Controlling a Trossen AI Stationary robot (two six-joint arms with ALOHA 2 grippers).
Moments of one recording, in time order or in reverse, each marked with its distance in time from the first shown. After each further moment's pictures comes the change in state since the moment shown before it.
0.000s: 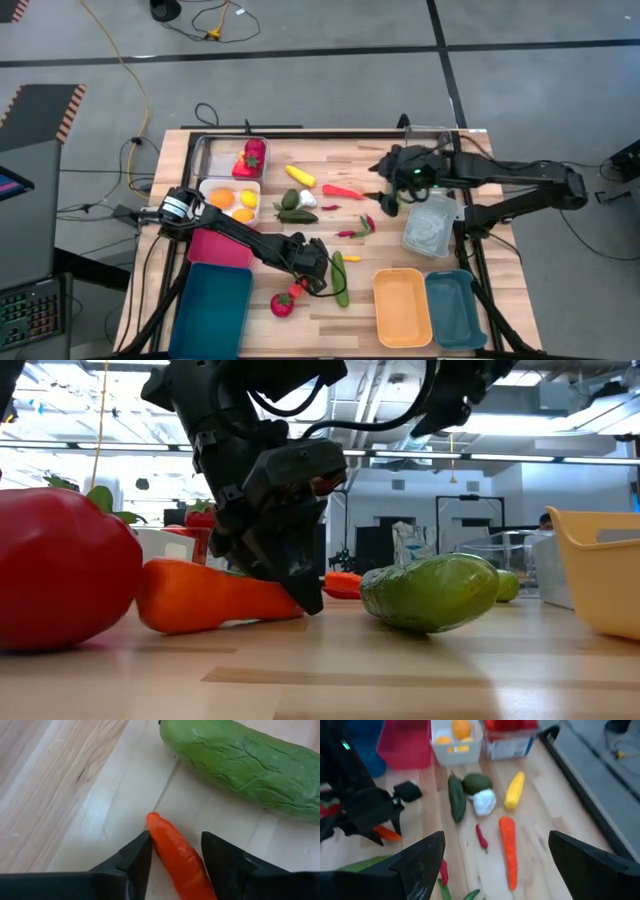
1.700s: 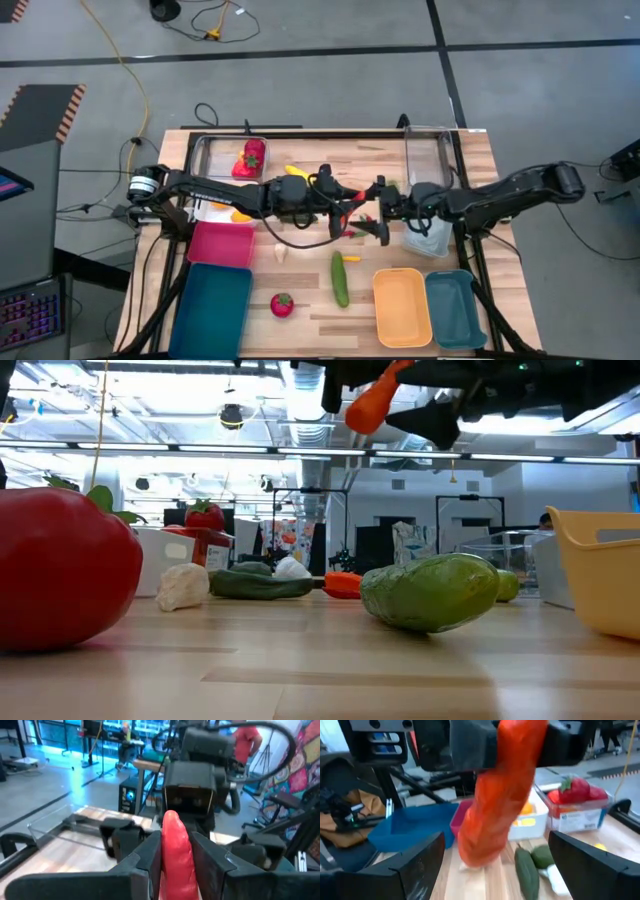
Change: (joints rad) left arm 0.274 -0.304 -0.002 0.766 0.015 0.586; right arm 0.186 0.042 -0.531 1.130 -0.040 0.112
